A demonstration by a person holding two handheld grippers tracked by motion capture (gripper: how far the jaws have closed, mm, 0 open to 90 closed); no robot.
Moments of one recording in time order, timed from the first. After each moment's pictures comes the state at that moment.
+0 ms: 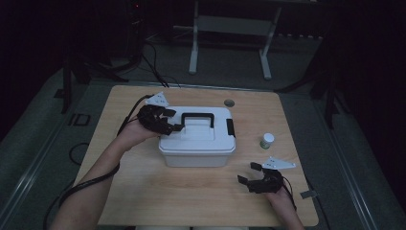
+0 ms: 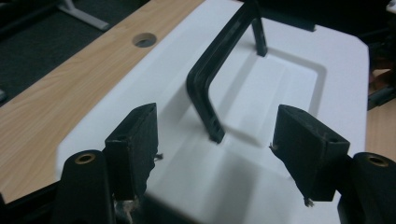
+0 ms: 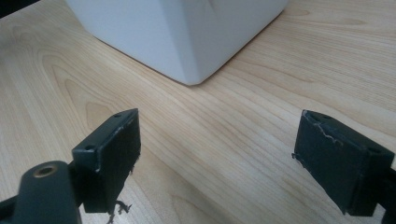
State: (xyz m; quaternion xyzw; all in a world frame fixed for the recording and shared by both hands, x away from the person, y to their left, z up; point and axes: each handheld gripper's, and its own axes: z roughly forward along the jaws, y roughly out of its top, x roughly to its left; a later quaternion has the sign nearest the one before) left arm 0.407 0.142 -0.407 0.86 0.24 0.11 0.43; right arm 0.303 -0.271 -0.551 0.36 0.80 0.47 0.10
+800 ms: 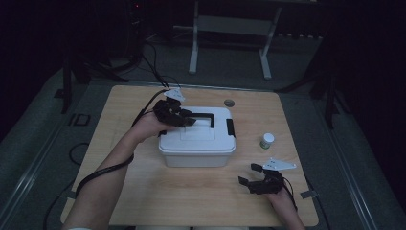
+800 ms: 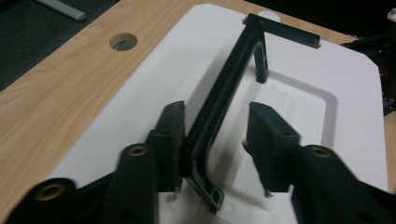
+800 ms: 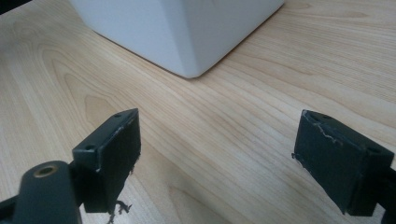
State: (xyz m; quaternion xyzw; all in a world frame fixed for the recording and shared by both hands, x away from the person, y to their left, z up) left arm 0.435 0.109 -0.407 0.88 0.23 0.08 0.41; right arm 0.302 -0.275 -0.555 0.36 0.80 0.47 0.09
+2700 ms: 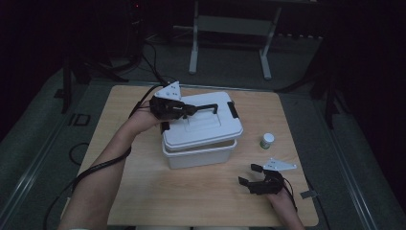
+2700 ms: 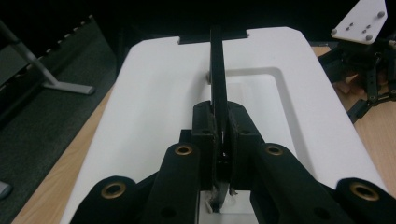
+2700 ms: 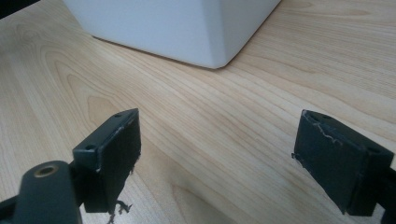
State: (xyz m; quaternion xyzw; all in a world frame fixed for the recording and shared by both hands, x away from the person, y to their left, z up) left arm 0.418 0.118 -0.368 0.87 0.10 0.14 0.47; right arm 0.301 -0.275 -0.556 0.37 0.80 0.47 0.09
